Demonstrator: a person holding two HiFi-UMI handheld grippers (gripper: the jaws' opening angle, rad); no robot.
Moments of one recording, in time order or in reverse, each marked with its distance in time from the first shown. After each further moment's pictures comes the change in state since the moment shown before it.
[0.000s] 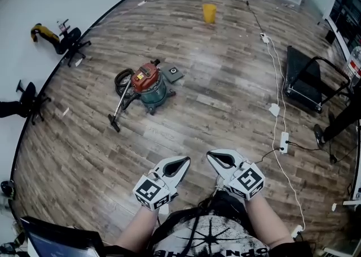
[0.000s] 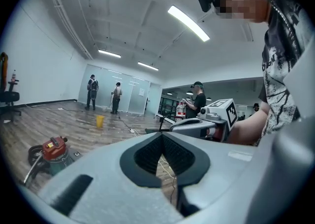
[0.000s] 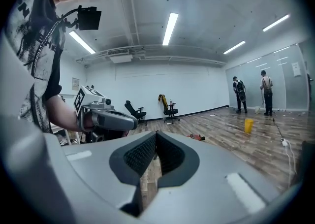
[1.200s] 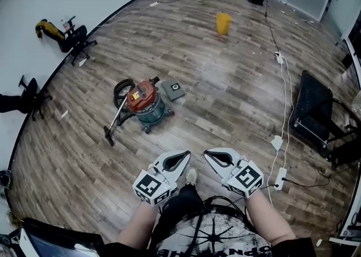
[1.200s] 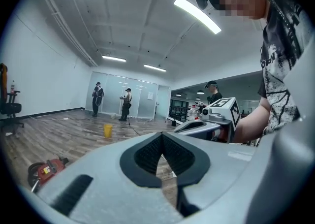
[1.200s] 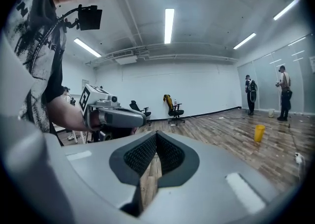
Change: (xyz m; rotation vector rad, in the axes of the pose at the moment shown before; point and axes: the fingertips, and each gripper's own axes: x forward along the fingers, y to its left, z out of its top) left arm 0.223 0.176 0.091 0.044 -0.044 0.117; right arm 0.085 -0.266 0.051 -0.049 0.016 0.156
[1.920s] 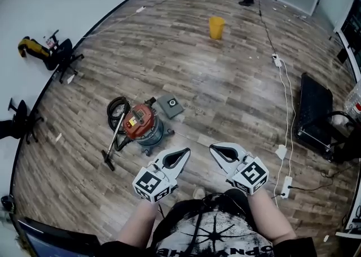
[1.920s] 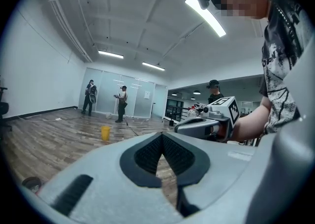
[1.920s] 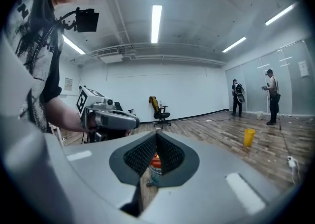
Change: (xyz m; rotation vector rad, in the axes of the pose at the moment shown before) left arm 0.087 0.200 0.044 0.005 0.014 -0.096; right arm 0.125 -0.175 0.051 0.025 -0.028 -0.155
